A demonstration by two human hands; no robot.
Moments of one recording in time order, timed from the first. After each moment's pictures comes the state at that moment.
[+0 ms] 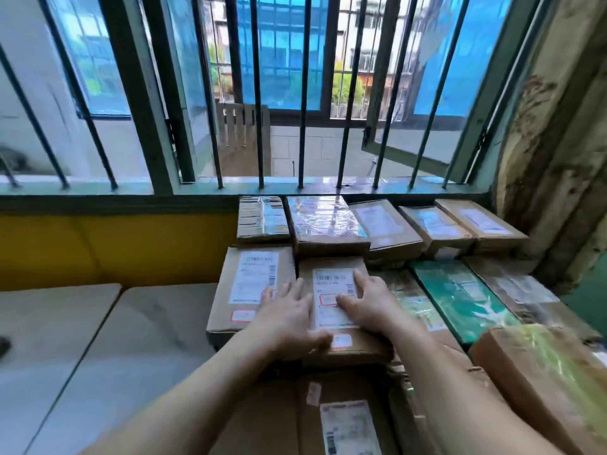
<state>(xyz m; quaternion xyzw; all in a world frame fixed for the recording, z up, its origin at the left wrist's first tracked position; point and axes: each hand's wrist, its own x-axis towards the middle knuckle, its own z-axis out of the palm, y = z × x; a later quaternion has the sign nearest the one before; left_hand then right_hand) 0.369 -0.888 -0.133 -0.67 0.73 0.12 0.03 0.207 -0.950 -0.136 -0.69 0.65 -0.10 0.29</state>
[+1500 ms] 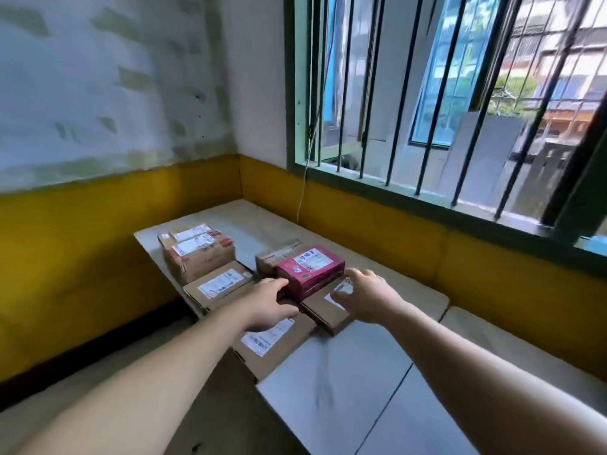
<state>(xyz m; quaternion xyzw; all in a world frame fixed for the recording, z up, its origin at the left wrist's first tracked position) 0.829 -0.480 -0.117 -0.92 0.28 0.18 -0.21 0.743 -0.670 -0.108 -0.96 0.21 0.01 0.19</state>
